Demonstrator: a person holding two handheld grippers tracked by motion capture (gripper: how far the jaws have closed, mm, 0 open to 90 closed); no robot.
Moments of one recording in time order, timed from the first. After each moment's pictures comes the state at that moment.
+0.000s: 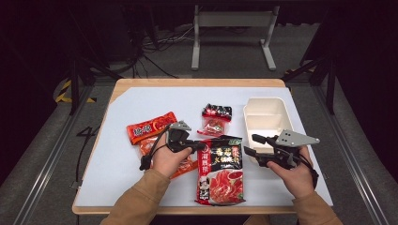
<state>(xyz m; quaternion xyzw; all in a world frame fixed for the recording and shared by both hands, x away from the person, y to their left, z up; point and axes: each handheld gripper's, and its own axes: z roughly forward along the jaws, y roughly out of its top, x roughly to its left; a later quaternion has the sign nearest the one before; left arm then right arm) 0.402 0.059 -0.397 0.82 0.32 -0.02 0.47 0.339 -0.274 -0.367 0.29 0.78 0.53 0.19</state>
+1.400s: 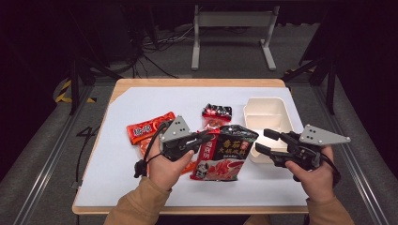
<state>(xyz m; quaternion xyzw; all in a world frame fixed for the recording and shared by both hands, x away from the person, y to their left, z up) 0.339 0.057 -0.311 0.79 0.22 0.13 0.56 0.314 -0.290 -0.318 0.28 0.74 0.58 0.18</state>
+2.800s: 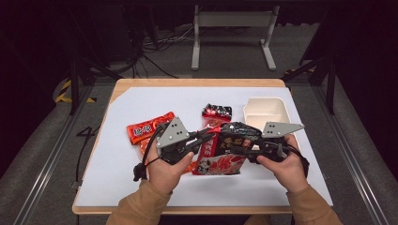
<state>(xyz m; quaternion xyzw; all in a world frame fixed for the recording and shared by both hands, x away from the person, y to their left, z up) 0.326 0.058 -0.303 0.77 0.21 0.15 0.58 0.348 -0.237 -0.338 0.24 0.81 0.52 0.10</state>
